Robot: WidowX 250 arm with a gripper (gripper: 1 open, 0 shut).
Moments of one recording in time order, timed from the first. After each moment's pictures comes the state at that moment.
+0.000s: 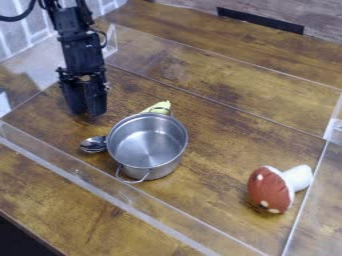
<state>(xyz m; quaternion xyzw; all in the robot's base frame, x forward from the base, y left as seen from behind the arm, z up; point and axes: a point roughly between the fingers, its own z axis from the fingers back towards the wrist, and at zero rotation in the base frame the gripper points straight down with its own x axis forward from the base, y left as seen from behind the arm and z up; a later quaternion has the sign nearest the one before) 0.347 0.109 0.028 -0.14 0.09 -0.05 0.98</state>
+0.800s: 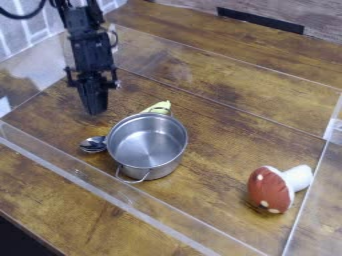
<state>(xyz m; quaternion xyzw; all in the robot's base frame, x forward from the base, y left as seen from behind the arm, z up) 0.347 0.101 0.050 -0.13 0.09 -0.02 0.99</state>
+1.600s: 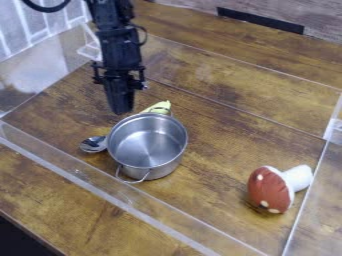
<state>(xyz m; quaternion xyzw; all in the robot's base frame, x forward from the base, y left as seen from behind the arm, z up) 0.356 0.046 0.048 -0.12 0.10 -0.09 0.98</state>
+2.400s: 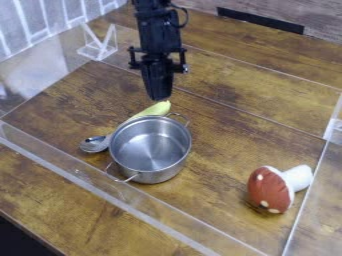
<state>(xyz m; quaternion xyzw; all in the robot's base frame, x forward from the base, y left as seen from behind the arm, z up) 0.378 0.026 0.079 -0.14 0.08 -0.08 0.98</state>
